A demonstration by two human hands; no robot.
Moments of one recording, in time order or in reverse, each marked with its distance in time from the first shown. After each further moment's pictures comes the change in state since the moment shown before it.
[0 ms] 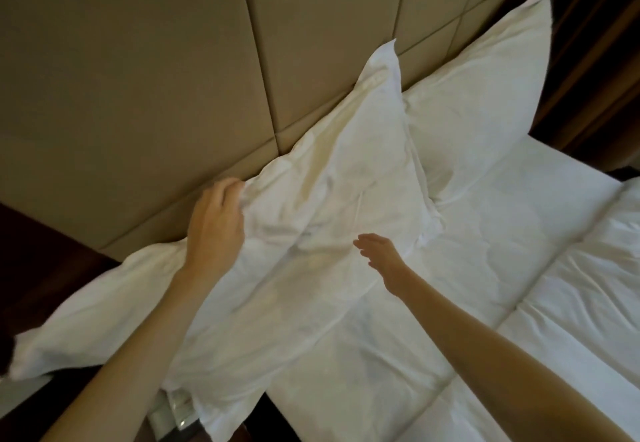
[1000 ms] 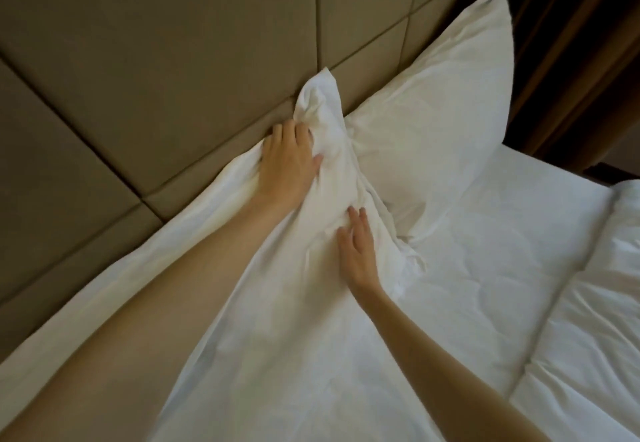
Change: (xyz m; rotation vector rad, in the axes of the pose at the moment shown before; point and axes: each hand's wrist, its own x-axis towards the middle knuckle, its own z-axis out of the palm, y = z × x) left_hand 0.216 0.162 0.192 0.178 -0.001 0.220; right_hand 0.163 -0.011 -0.051 -0.098 0.279 -0.466
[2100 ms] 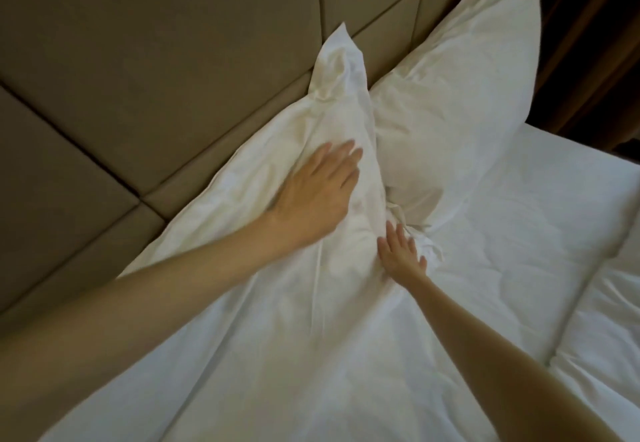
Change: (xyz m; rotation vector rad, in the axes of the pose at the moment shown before) left_hand -0.042 0.011 -0.018 0.139 -0.113 0.612; right_hand 0.043 0.072 -0.037 -0.577 -0.213 0.359
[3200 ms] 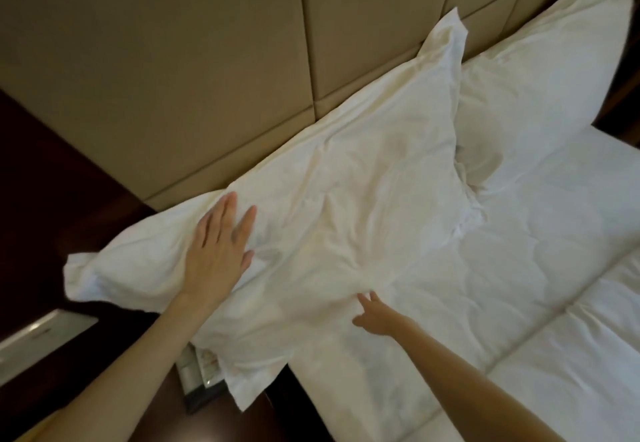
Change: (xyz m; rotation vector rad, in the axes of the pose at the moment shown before) left_hand -0.386 0.027 -0.080 0.186 -0.329 -0.663; right_hand -0.240 0.007 0.151 -0.504 -0.623 -0.183
